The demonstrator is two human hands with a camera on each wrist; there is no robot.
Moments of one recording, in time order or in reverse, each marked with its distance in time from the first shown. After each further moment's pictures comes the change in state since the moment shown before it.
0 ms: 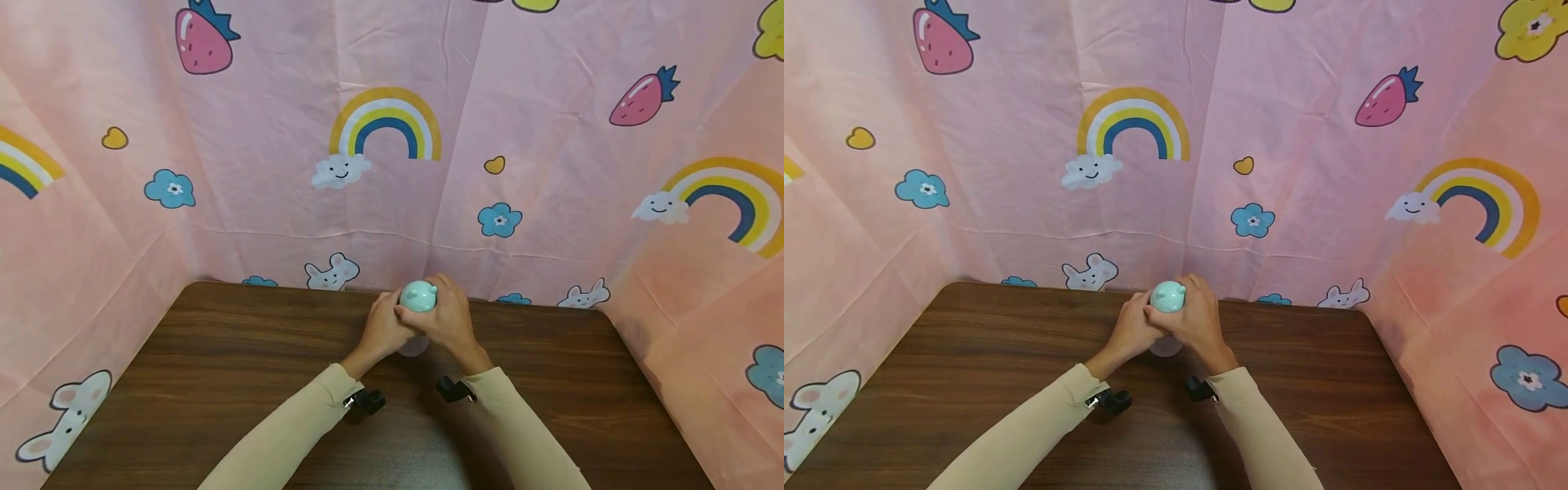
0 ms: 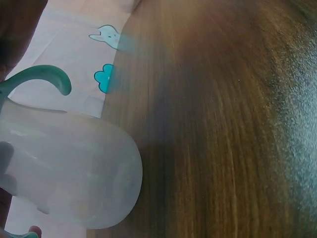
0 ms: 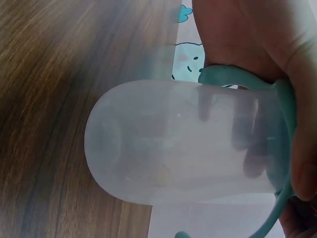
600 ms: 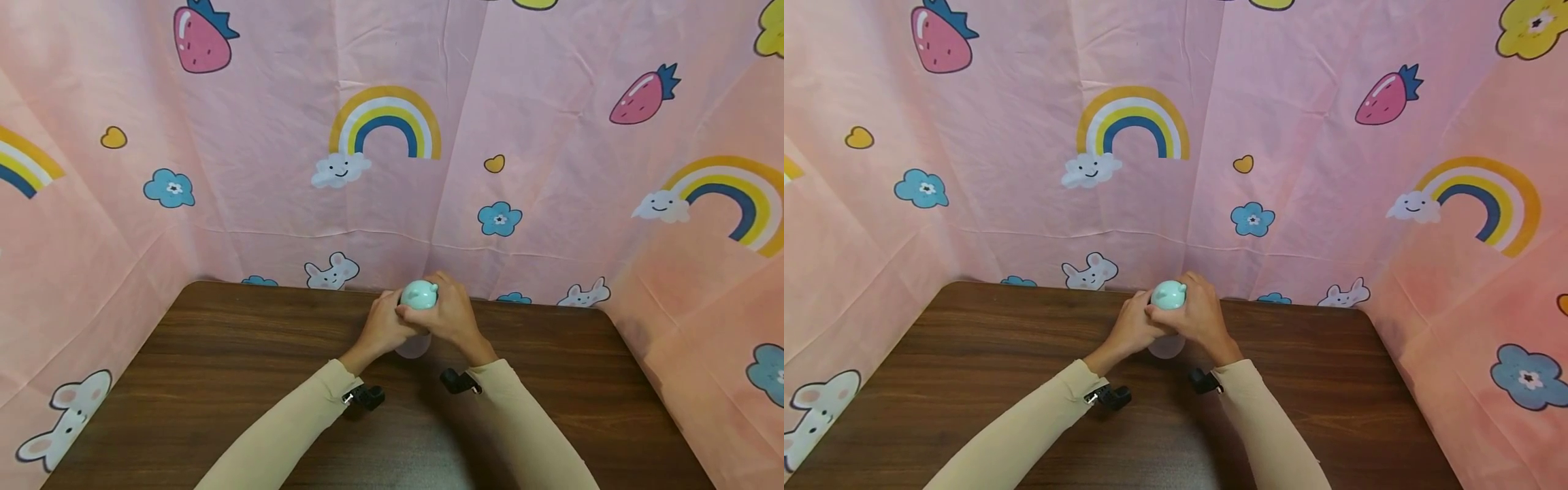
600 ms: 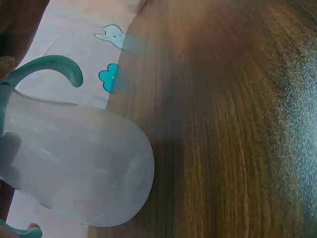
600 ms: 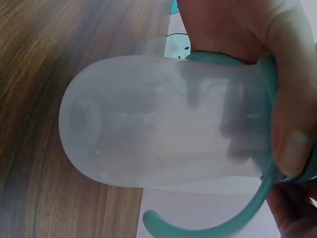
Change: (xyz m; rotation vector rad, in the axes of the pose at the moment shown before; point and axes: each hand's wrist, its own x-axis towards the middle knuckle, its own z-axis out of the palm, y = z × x) left_hand 0.005 0.000 -0.004 0.008 -0.091 -0.035; right_hand 0.009 0.003 -0.011 0.071 -0.120 0.012
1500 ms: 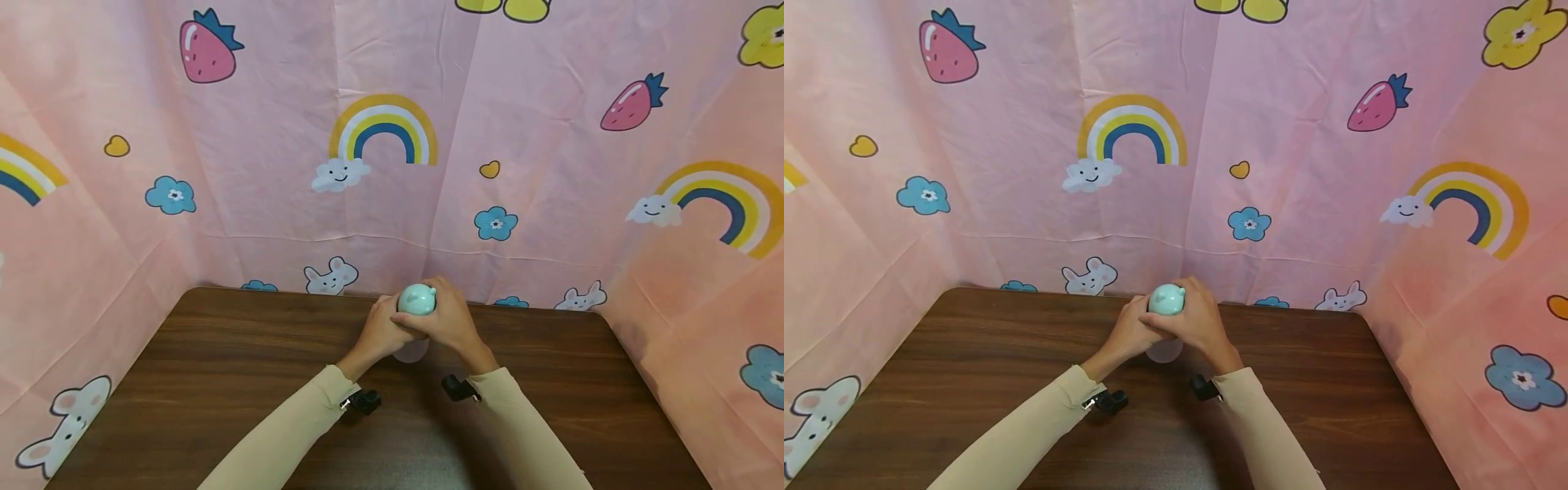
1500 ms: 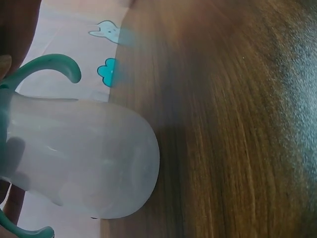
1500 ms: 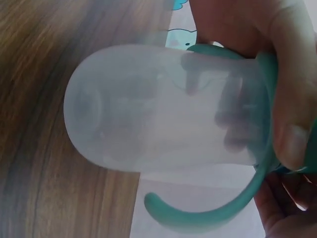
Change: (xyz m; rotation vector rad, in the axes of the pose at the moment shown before) left_hand -0.003 0.002 0.000 -0.007 0.008 0.015; right_hand -0.007 -0.007 -0.004 0.072 -0.069 0.152
